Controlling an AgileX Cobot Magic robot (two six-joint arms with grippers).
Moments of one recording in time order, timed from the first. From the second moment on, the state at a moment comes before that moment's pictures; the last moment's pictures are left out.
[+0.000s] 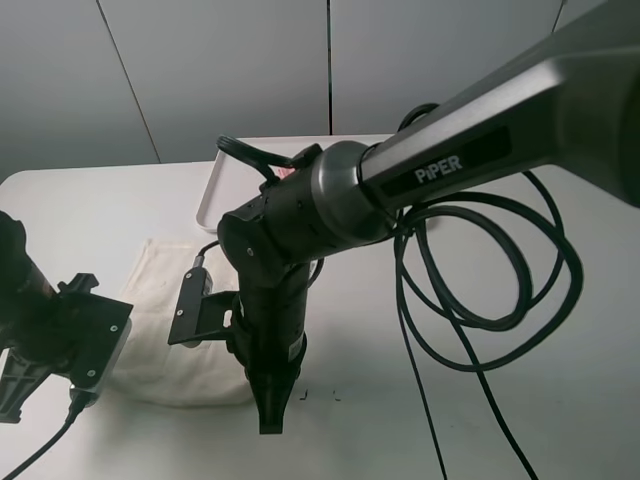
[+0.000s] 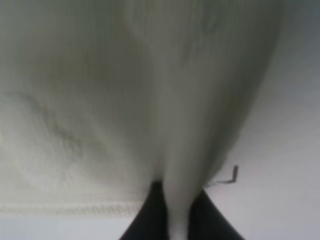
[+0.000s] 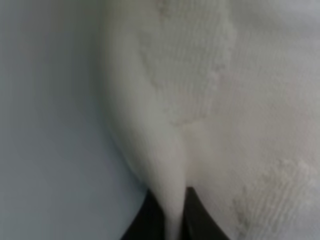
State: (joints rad) left arm -0.24 1.73 -0.56 0.15 0.47 1.25; right arm 1.03 2.16 -1.29 0.16 0.75 -0.68
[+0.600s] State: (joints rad) left arm -0.24 1.45 -0.55 -0.03 0.57 1.23; right arm 1.03 1.97 -1.29 0.17 0.90 -0.60
